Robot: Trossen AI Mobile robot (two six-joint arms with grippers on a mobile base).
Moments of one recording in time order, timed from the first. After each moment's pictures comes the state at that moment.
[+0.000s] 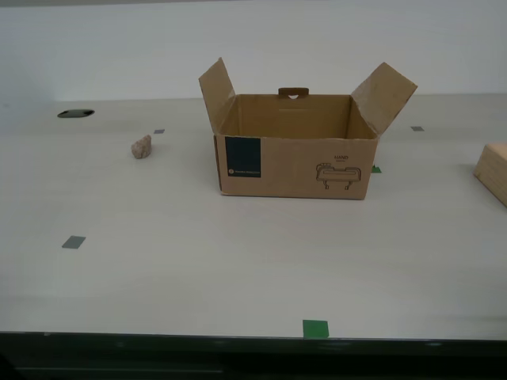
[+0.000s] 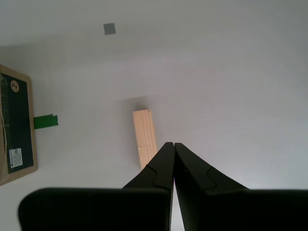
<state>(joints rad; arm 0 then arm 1) -0.25 1.44 1.54 -1.21 0.05 -0.04 -0.17 1.57 1.53 -0.79 -0.01 0.00</state>
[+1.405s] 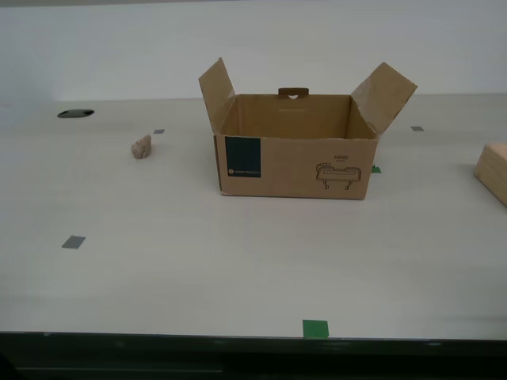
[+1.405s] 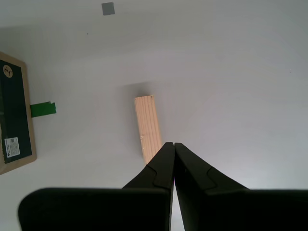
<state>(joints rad) -0.24 1.44 1.48 -1.21 0.05 -0.03 -0.17 1.57 1.53 -0.81 -0.01 -0.02</state>
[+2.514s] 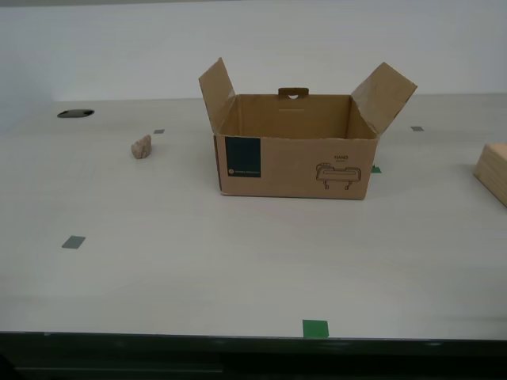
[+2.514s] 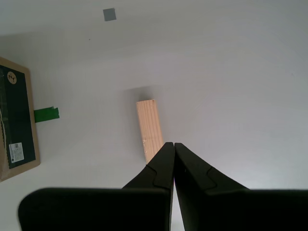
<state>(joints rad) -0.24 1.44 1.48 -1.20 0.04 -0.01 -0.17 1.57 1.53 -0.80 -0.01 -0.02</state>
